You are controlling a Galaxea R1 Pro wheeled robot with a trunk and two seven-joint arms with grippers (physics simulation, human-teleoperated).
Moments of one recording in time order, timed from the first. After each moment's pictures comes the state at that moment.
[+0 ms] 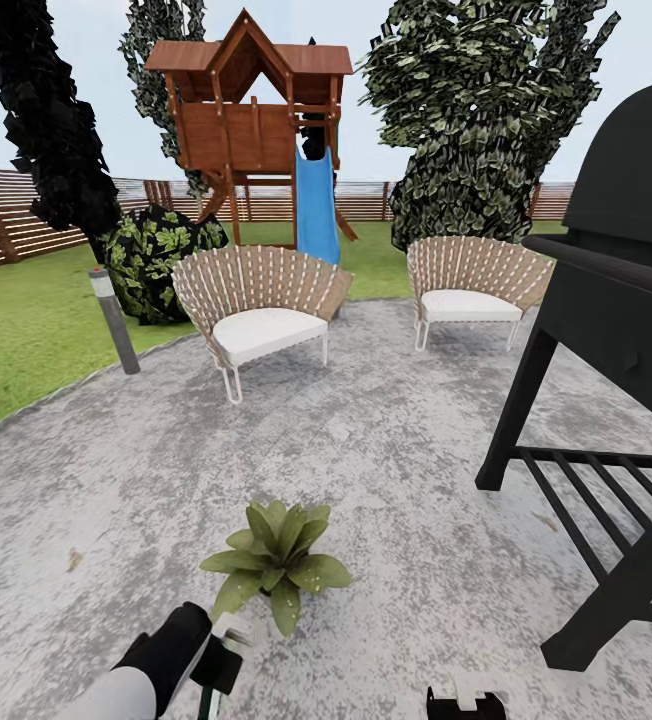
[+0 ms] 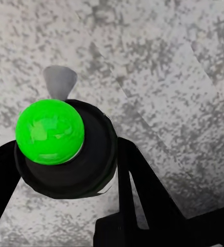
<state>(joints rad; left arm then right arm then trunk) -0.60 -0.05 0.10 -0.34 -0.49 0.63 -0.34 -0.40 0.05 -0.08 -0.11 0.19 -0.34 -0.24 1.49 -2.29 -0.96</state>
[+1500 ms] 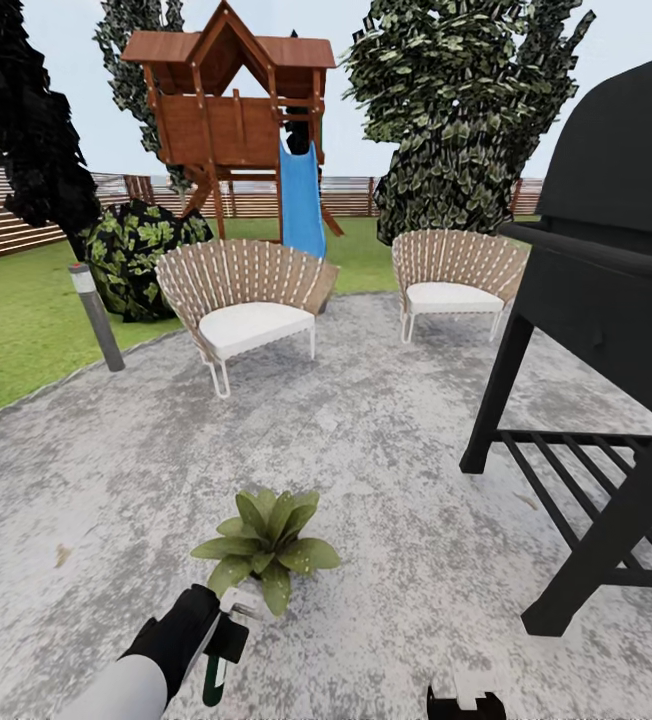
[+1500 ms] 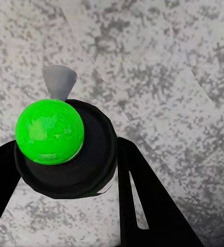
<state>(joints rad) -0.61 -0.08 0.10 -0.42 -0.46 0.64 -0.25 -0.40 0.05 -0.08 -0.11 0.19 -0.34 -0.24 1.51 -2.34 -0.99</state>
